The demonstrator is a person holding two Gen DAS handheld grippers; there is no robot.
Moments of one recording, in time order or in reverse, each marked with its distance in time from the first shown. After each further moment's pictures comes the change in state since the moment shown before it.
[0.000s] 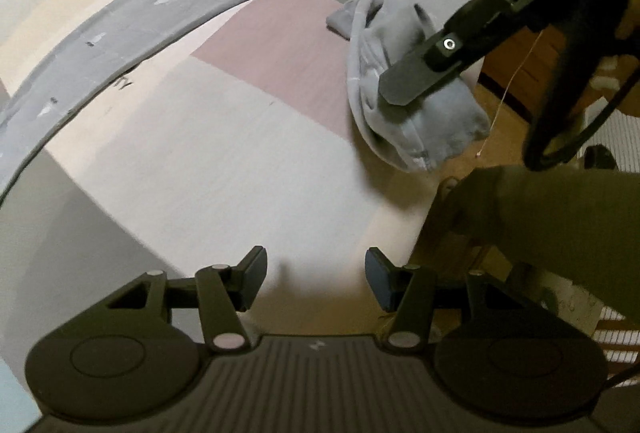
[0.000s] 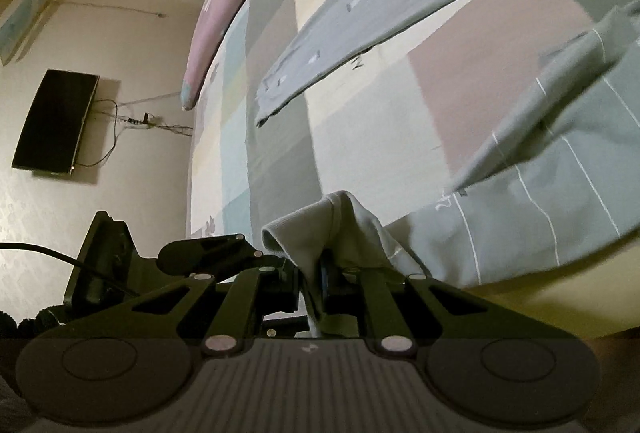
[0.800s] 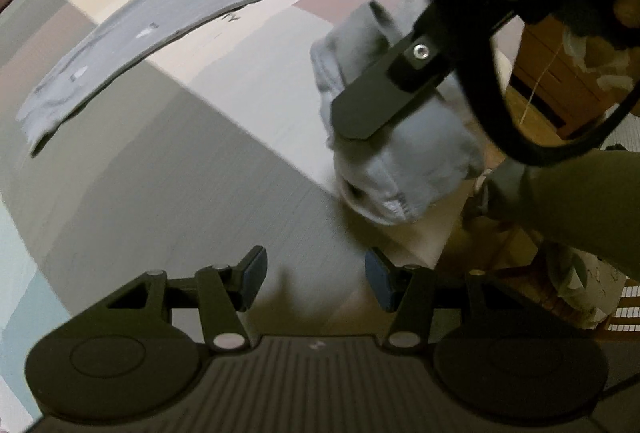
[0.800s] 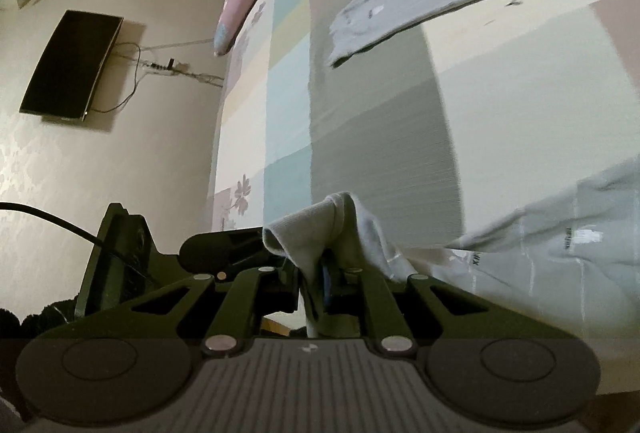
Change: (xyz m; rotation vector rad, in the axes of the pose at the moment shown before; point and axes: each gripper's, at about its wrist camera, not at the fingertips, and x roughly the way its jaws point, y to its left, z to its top) left arm -0.039 0.058 -0.093 -0.089 -0.022 0.062; right arm 0.126 0.099 -0.010 -0.097 0.127 0.055
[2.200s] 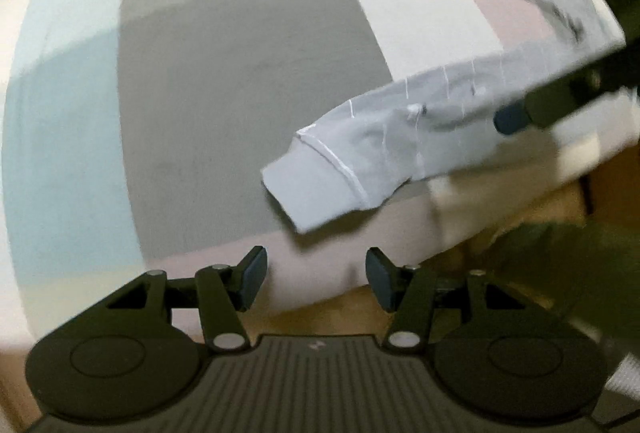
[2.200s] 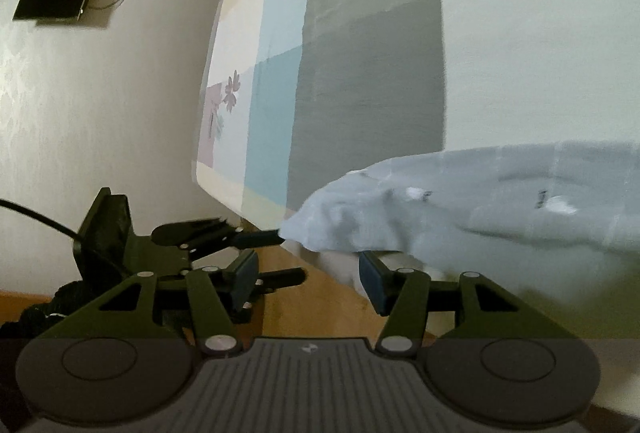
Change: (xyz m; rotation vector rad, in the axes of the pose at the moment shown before) left arm -0.011 -0.011 -0.072 -0.716 0.052 0.096; right arm -0.009 -0.022 0.013 -0.118 0.340 -0.030
